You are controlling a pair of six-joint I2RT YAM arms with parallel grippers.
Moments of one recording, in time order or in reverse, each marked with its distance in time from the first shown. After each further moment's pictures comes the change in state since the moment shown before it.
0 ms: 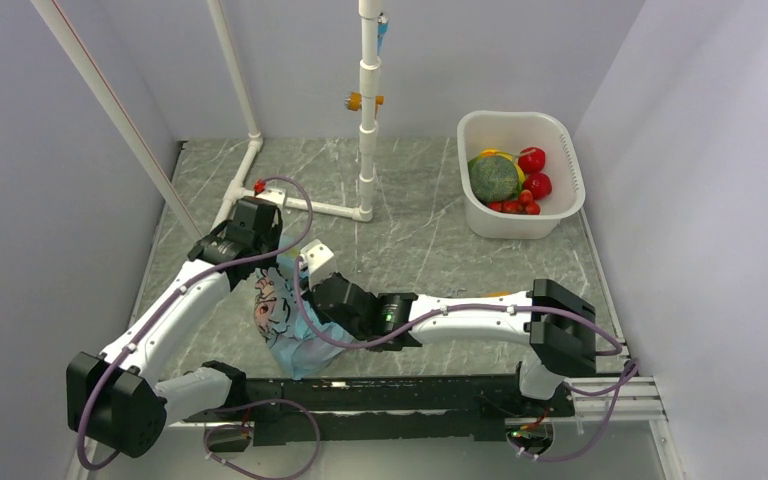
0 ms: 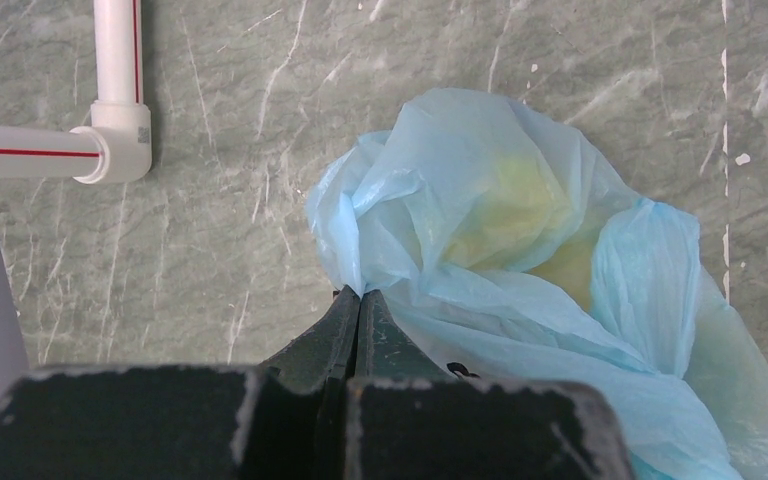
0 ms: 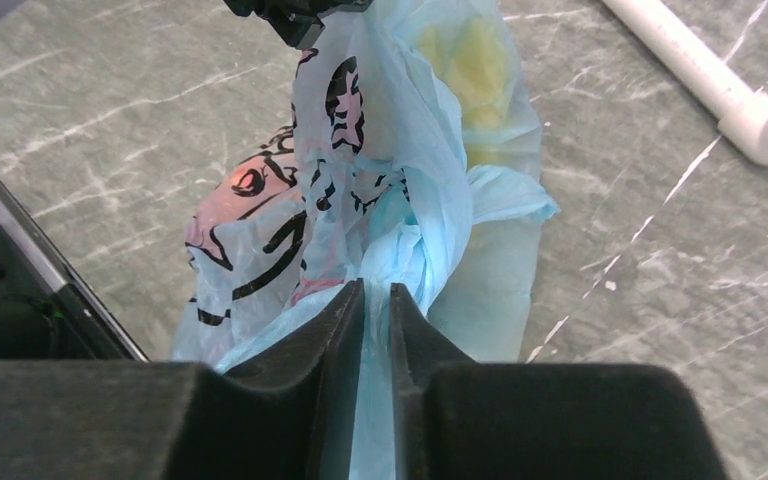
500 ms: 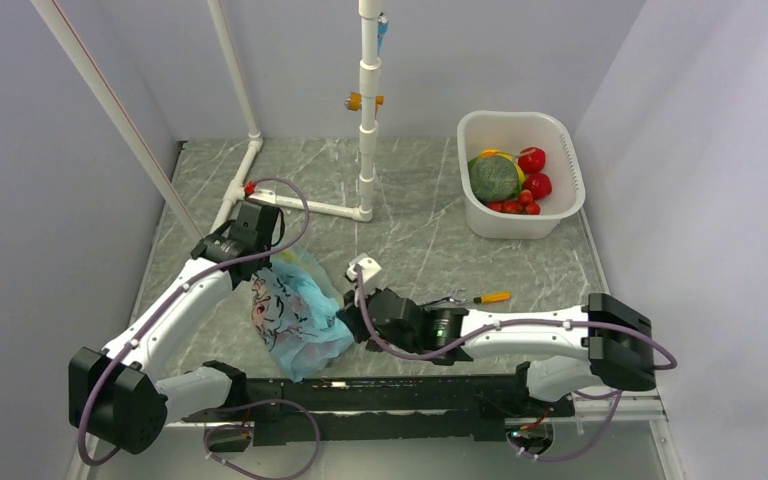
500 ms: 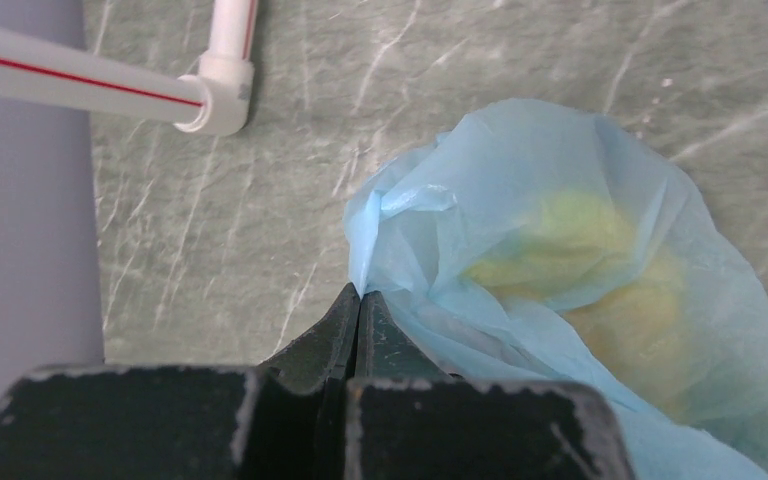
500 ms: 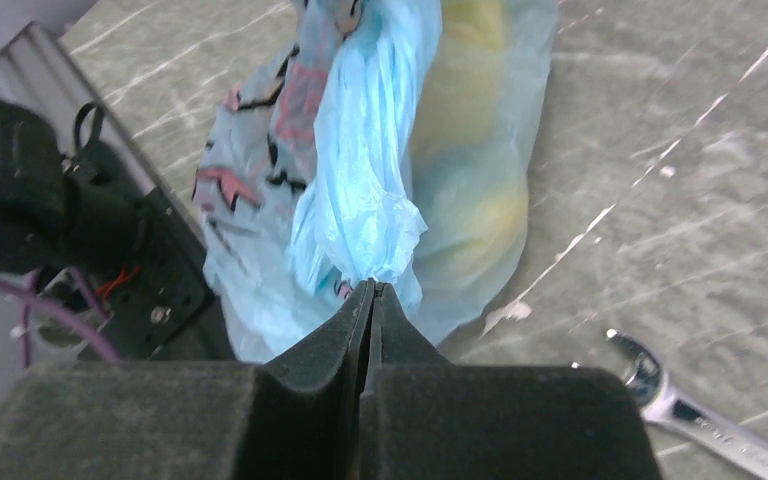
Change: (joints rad) left arm -0.005 0.015 0.001 -0.038 -0.179 -0.059; right arm 0.000 -0.269 -0.316 0.082 -0.116 0.138
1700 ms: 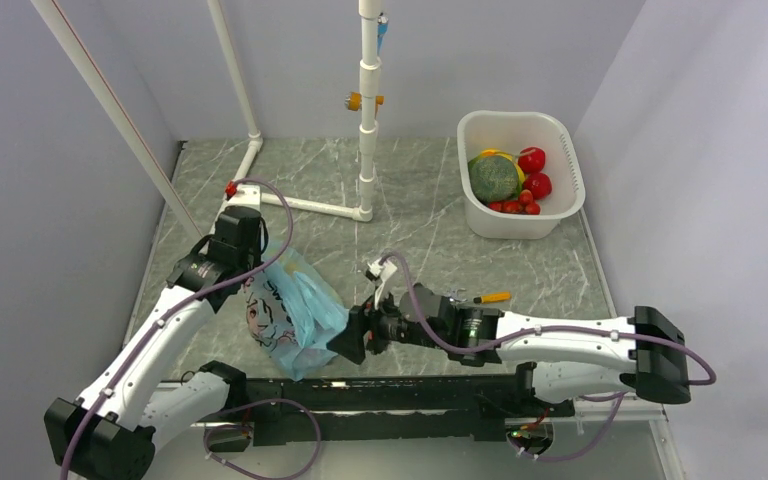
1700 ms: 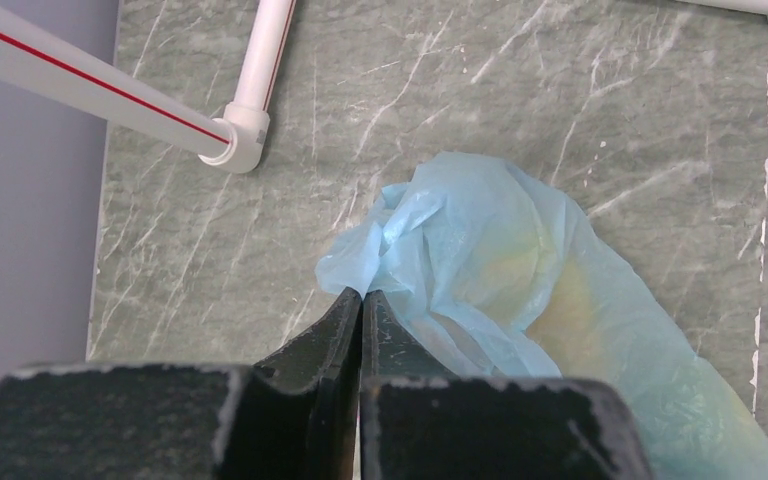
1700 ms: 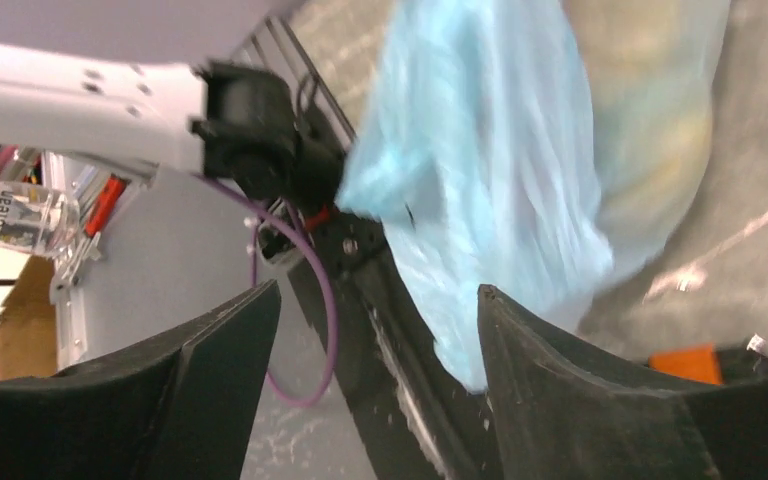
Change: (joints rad) left arm 0.000 -0.188 -0.037 0.039 -0.015 -0.005; right arm -0.010 -0.229 -0.160 0.019 -0.344 0.233
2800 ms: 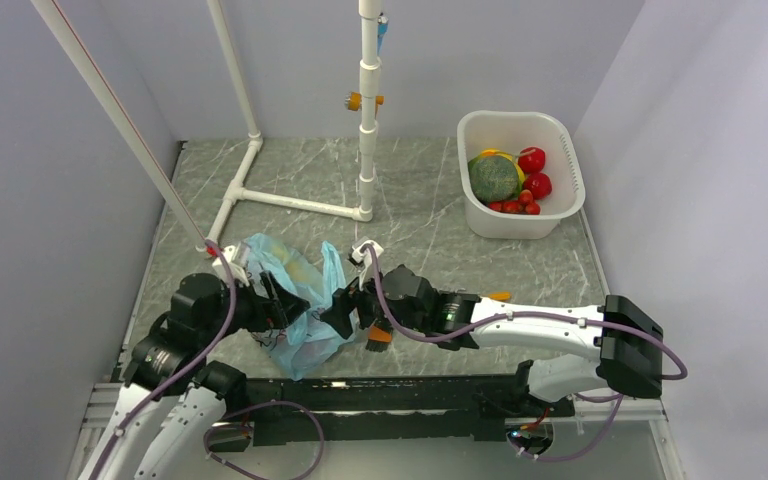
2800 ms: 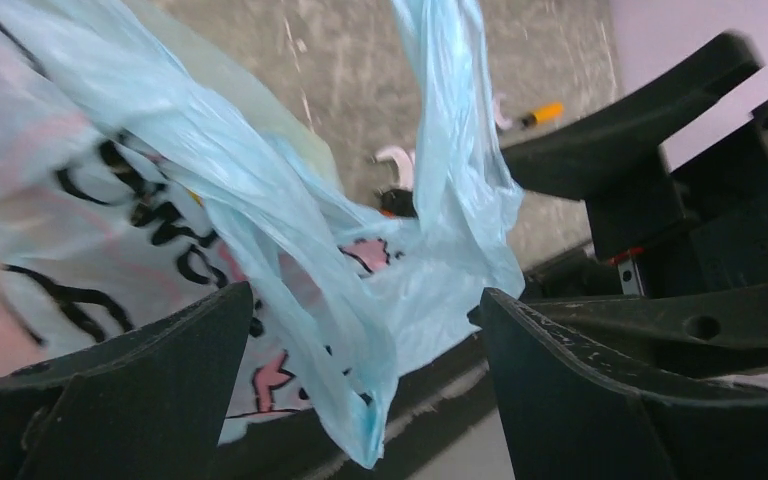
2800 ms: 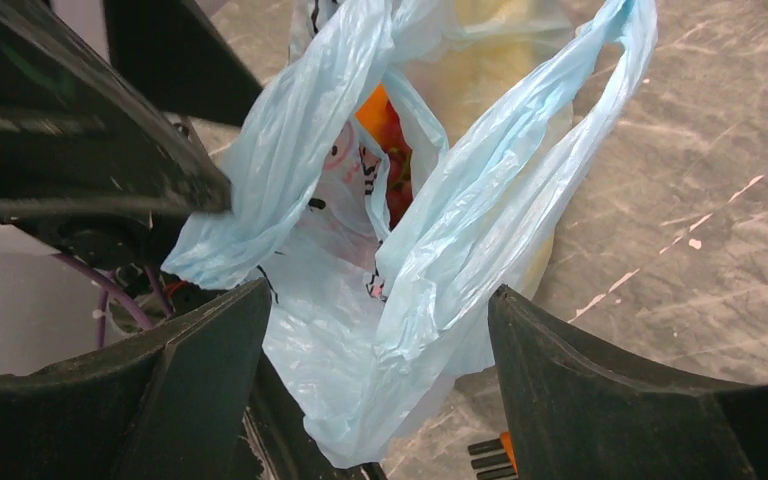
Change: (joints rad) left arm -0.025 -0.590 -0.210 -0.122 0.696 -0.433; right arm -0.099 0.154 0.151 0.007 0.080 -0.266
